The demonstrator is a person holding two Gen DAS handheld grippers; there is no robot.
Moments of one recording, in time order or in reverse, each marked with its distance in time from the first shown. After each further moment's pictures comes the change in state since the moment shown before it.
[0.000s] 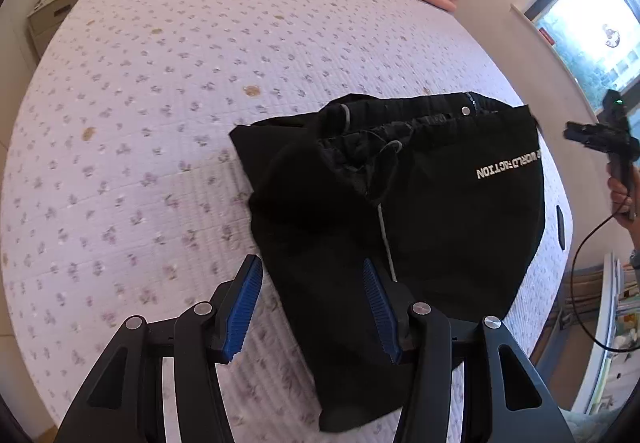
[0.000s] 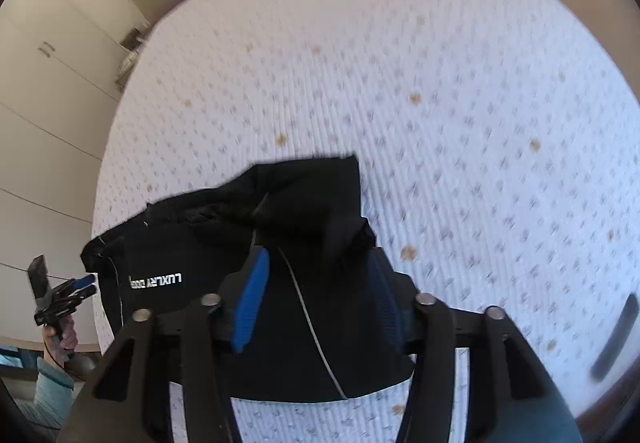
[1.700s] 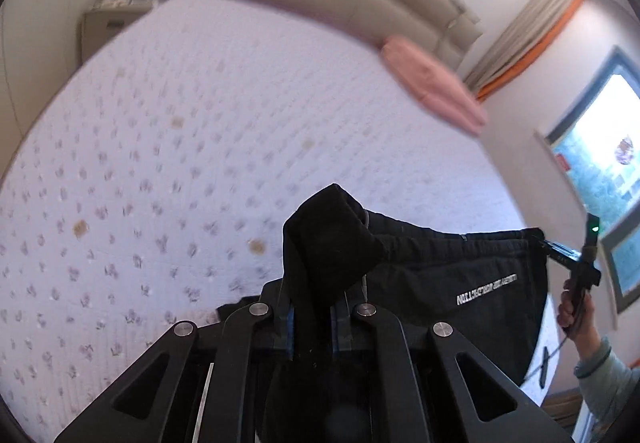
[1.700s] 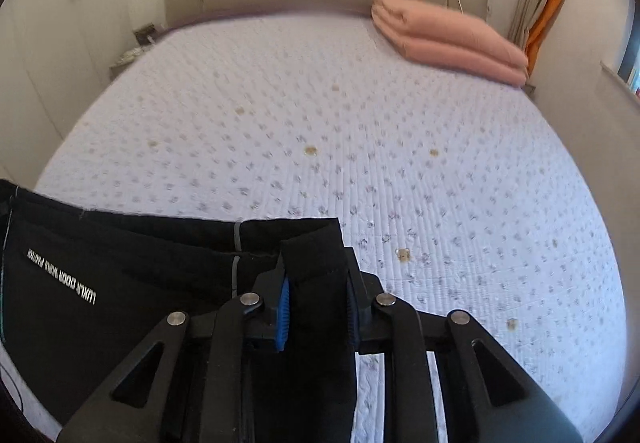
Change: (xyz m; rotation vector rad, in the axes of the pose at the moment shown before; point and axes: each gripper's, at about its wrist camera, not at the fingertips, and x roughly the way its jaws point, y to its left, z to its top) left arm 0.014 0.024 0.111 -0.255 -0.313 0.016; right arm 0.099 0.030 0.093 -0.303 -0.252 -0.201
